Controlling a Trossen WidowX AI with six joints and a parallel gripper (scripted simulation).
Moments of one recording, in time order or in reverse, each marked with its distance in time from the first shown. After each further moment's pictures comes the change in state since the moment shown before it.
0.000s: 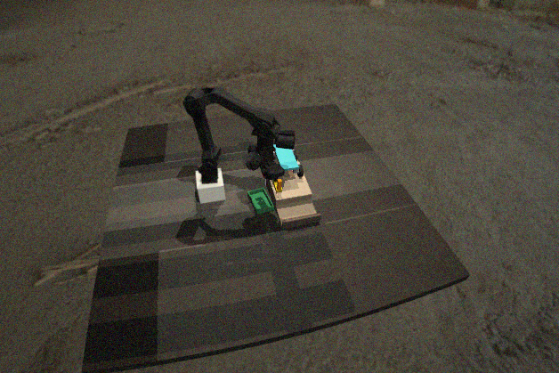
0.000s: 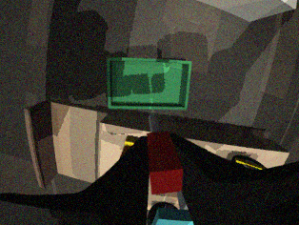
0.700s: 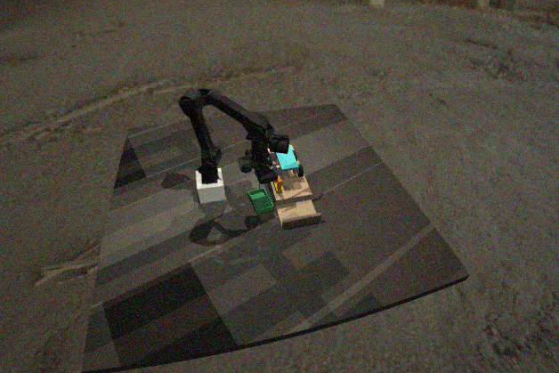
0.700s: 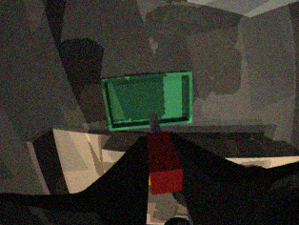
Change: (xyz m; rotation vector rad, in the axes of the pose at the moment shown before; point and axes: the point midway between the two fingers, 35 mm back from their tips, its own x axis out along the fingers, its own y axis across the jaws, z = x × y) arm 0.018 -0.006 0.019 0.124 -0.009 0.022
